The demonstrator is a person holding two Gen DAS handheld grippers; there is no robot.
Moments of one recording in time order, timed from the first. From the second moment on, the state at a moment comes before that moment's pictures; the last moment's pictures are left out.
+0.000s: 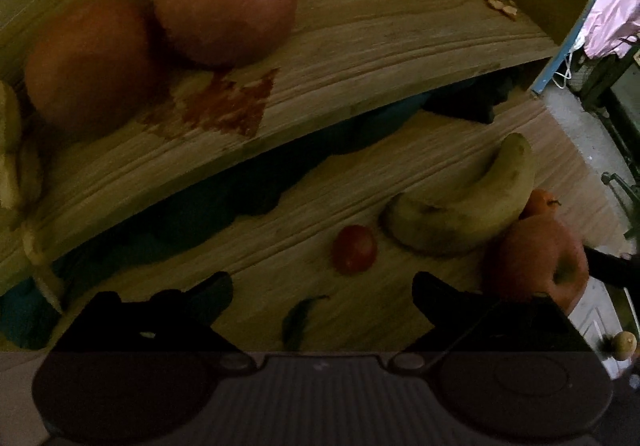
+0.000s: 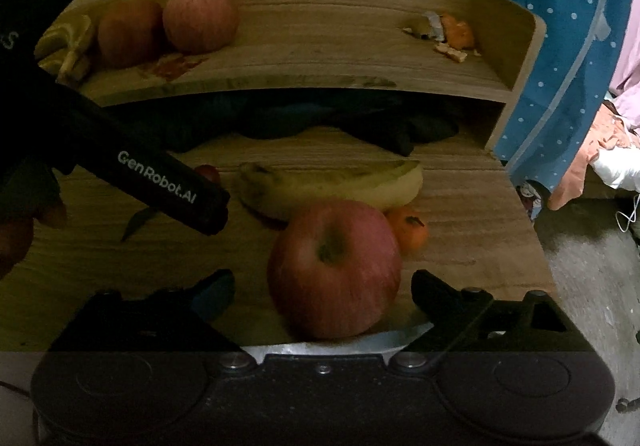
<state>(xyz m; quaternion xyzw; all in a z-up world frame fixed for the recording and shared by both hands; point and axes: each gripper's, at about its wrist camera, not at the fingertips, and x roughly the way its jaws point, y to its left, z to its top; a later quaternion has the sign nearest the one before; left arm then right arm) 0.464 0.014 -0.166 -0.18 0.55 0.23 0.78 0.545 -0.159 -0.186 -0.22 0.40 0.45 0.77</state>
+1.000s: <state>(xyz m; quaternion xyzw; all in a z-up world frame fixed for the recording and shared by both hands) 0.469 0.000 -0.162 -0.16 0.52 0.20 0.82 0.556 -0.152 -0.194 -0.20 0.41 0.45 0.77</state>
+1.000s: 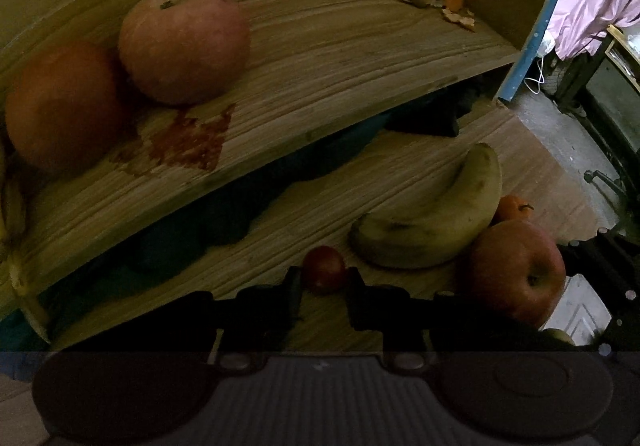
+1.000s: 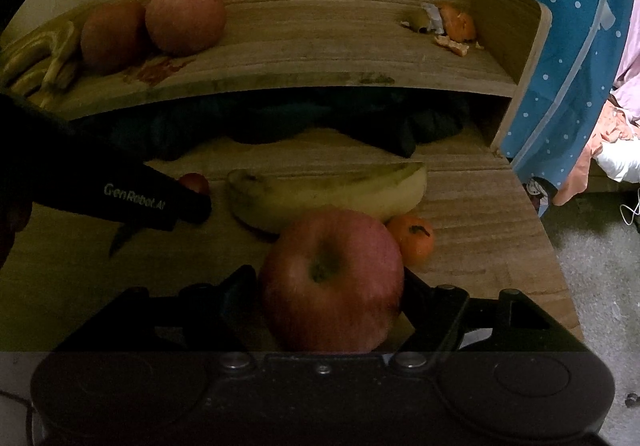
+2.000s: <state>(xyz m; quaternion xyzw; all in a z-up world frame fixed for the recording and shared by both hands) 0.411 0.008 -0.153 -0.18 0.51 0.19 0.82 0.508 -0.144 -0.172 -0.20 0.37 0.47 0.78</state>
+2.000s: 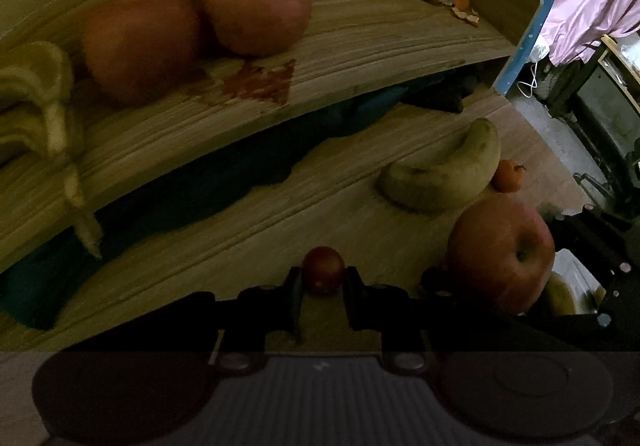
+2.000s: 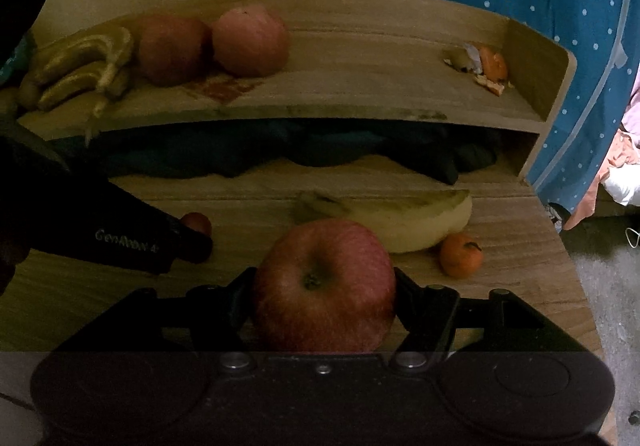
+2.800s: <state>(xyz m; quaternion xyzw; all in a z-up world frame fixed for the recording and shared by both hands) 0.364 -0.031 -0.115 -0.16 0.49 0.11 0.85 0.440 -0.208 -0.120 -0.15 0.37 0.38 0.83</state>
